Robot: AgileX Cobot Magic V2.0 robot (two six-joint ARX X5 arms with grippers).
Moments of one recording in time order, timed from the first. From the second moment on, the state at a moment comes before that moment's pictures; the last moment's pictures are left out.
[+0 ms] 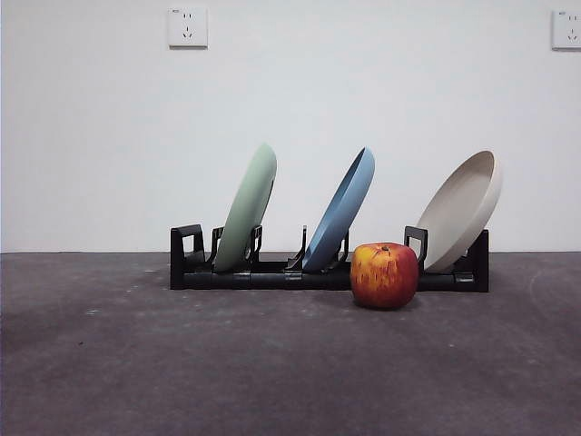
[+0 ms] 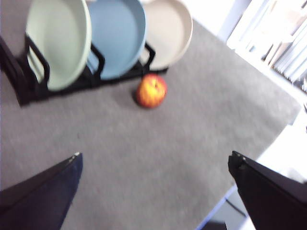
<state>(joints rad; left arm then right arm) 0.00 0.57 0.76 -0.70 0.75 0.02 0.08 0.67 0.92 -1.08 -0.60 -0.14</state>
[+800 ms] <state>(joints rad) -0.27 1.34 1.28 -0.36 0.49 -0.07 0.08 0.67 0.92 -1.08 -0.60 -0.14</state>
